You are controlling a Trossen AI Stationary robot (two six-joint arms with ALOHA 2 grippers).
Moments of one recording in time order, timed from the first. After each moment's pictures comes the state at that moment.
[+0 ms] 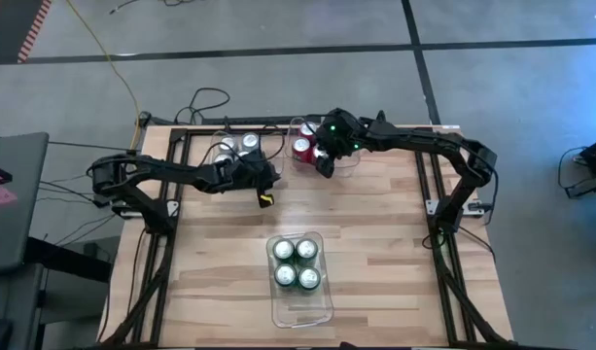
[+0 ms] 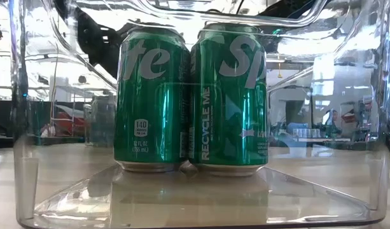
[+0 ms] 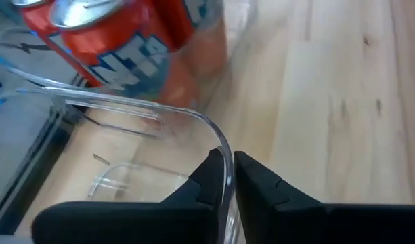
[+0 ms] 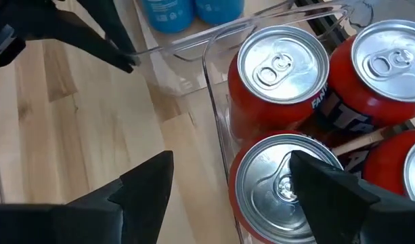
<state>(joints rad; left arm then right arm) 0.30 1.53 0.72 0.17 -0.15 0.23 -0.47 1.70 1.29 -0.45 -0.15 -0.03</state>
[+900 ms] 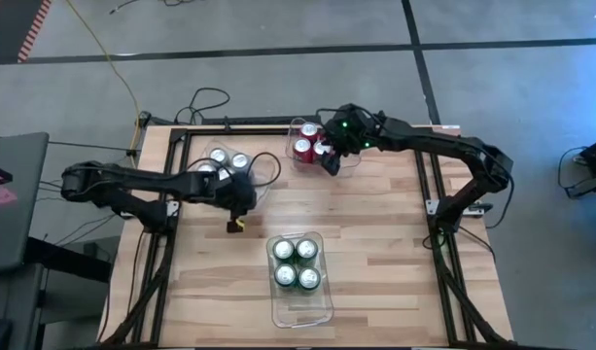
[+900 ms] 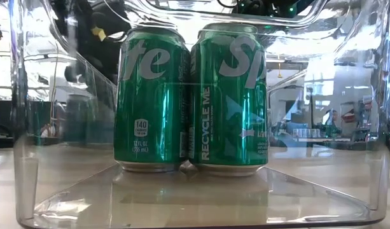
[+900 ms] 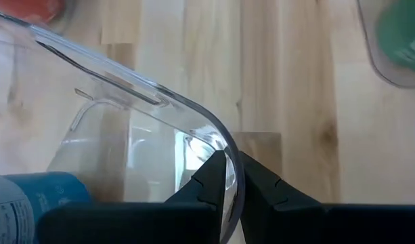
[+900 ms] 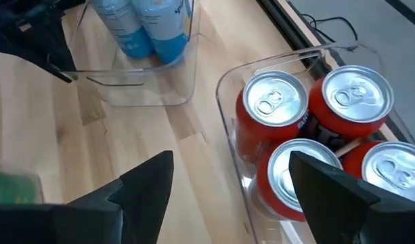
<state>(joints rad) 0.11 1.25 0.72 -0.44 -0.08 0.15 -0.46 1.57 1.29 -0.48 -0.13 0.02</state>
